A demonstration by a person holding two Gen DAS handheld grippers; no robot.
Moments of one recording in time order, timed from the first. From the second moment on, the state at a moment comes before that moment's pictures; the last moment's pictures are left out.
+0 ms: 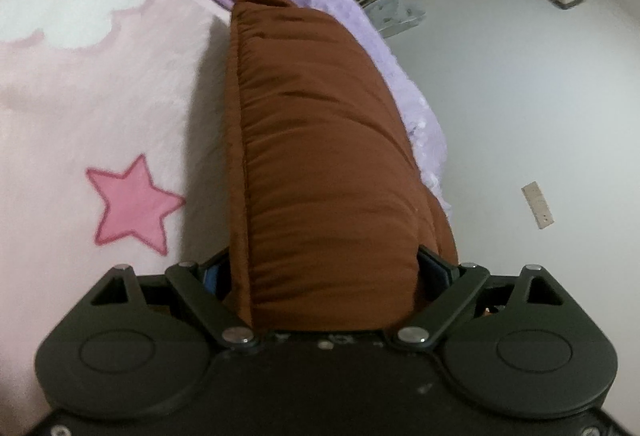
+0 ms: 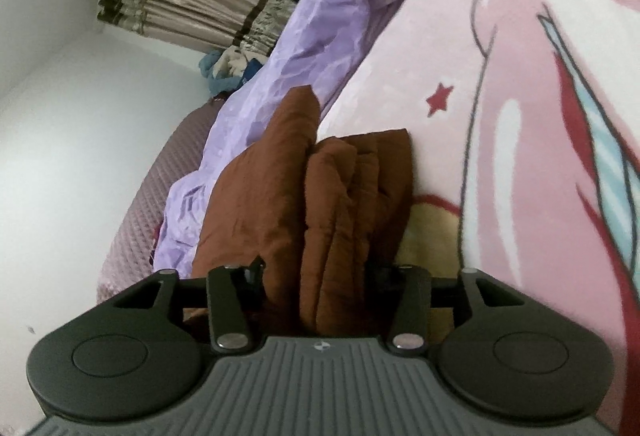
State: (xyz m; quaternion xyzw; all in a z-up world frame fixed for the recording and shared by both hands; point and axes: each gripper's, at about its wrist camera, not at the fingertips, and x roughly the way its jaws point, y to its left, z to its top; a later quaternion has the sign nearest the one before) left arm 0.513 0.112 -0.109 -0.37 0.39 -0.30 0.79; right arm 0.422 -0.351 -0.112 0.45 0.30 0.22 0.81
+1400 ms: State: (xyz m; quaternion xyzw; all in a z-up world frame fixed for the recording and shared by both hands) left arm 0.344 -0.009 -0.066 -0.04 0.29 -0.14 0.95; right arm 0.299 -0.211 -0.046 0.09 0.25 0.01 0.96
